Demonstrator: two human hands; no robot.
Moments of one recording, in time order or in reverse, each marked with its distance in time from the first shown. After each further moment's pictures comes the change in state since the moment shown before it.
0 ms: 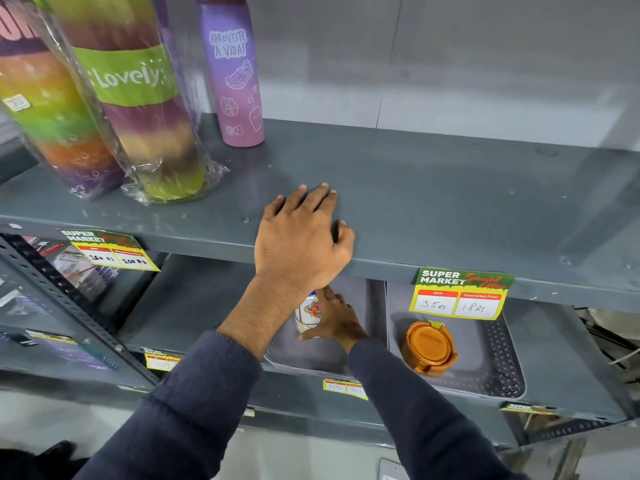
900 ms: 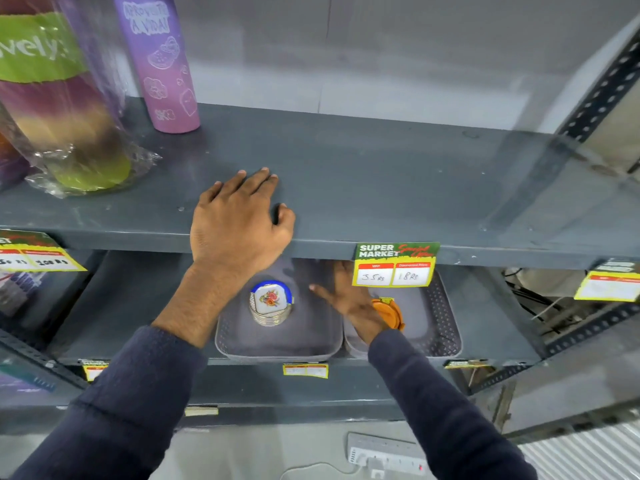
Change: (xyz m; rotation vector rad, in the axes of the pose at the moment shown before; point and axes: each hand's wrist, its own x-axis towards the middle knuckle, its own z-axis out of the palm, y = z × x) left_hand 0.001 -0.003 0.002 -0.042 0.024 0.007; right_hand -0.056 0.071 -0.058 0.279 0.247 0.247
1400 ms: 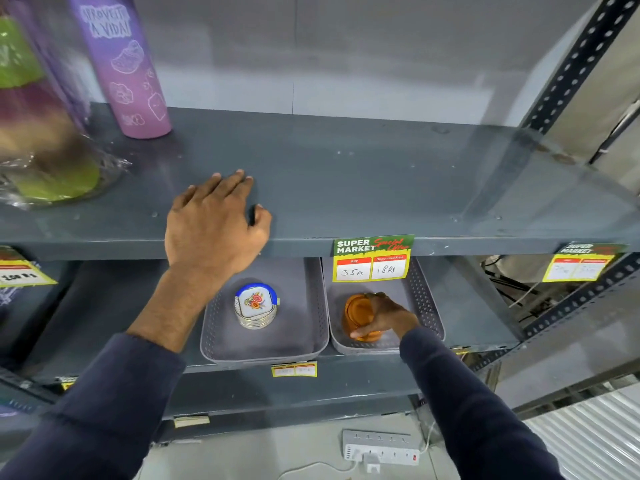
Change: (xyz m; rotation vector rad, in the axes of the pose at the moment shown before) left_hand -0.001 0.002 -0.001 -0.012 0.009 0.014; right_hand -0.018 0.099 -0.053 -0.309 -0.369 0.219
